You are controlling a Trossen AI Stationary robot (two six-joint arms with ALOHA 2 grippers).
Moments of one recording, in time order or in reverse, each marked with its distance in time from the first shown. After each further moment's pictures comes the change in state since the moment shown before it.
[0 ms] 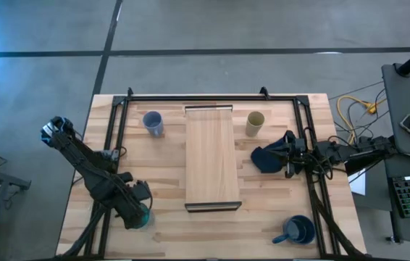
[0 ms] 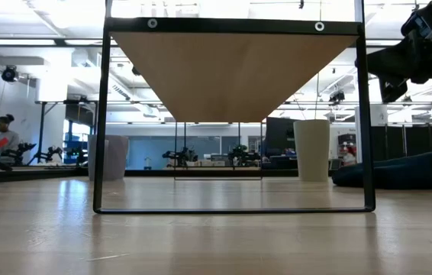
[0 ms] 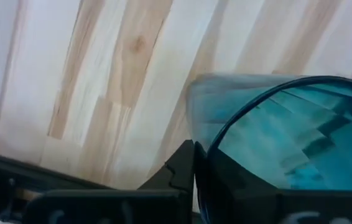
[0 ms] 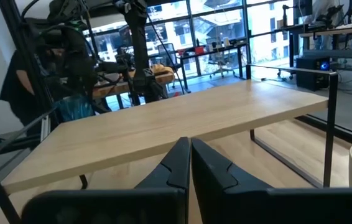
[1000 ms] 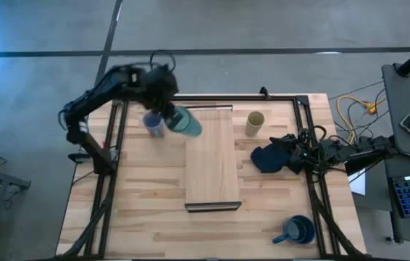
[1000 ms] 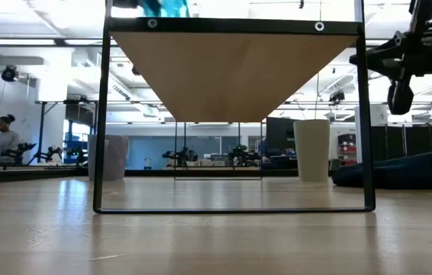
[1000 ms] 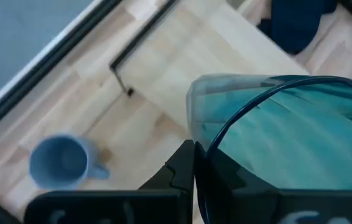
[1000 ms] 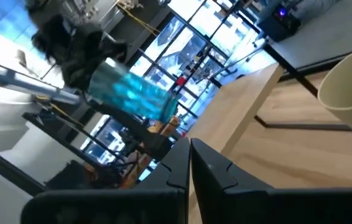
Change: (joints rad) left arm 1.038 0.271 0.964 -0.340 -0.037 0.708; right arm 0.000 0.003 0.000 0.102 0.229 0.657
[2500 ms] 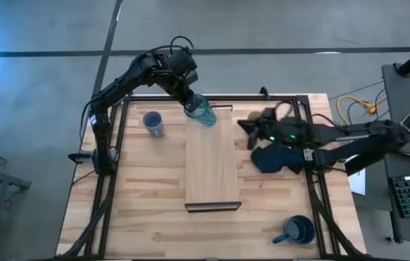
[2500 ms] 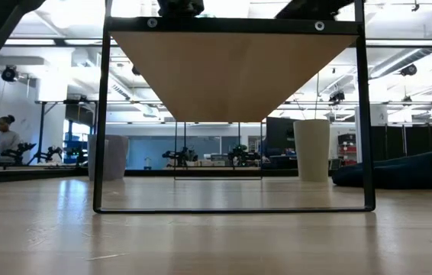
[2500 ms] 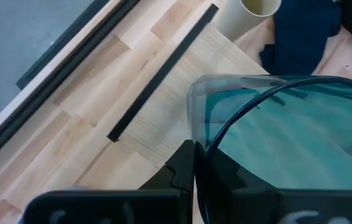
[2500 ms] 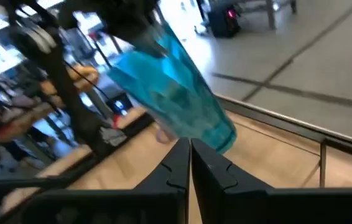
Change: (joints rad) left arm 0.157 0.255 0.203 0.054 0.127 0.151; right arm -0.175 0.986 0.837 -0.231 -0.075 -0.308
